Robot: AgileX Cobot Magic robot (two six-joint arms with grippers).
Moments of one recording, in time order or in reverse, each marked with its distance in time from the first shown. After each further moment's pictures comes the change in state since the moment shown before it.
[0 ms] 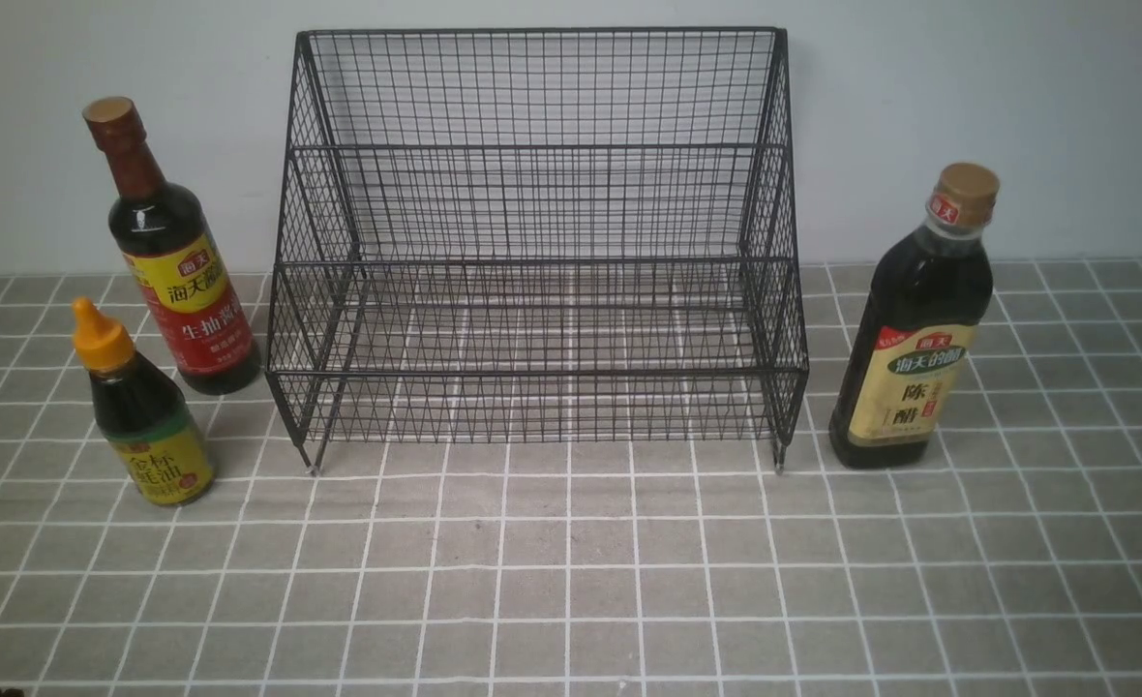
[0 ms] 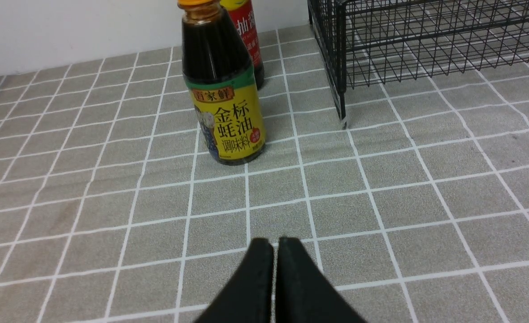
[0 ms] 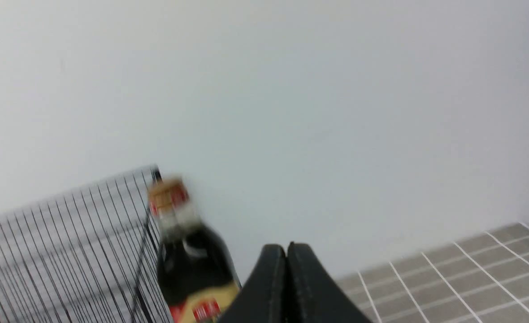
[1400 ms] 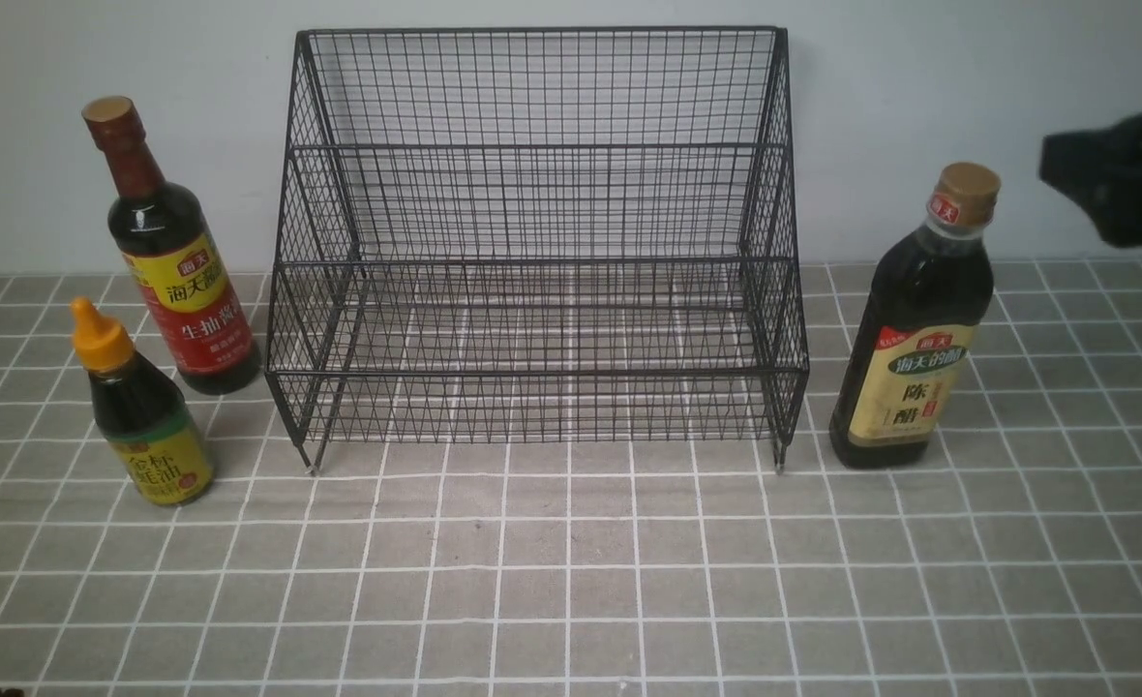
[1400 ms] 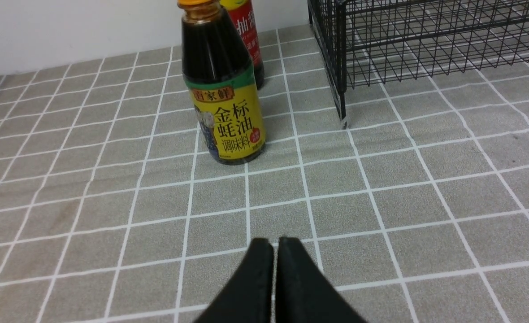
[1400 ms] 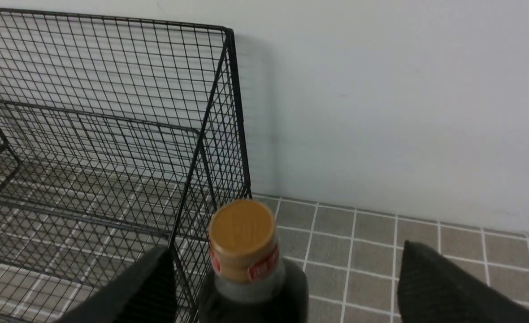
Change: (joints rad) right arm 0.086 1.220 -1.009 0.408 0.466 -0.798; left arm 0.000 0.000 0.000 0.000 0.000 0.000
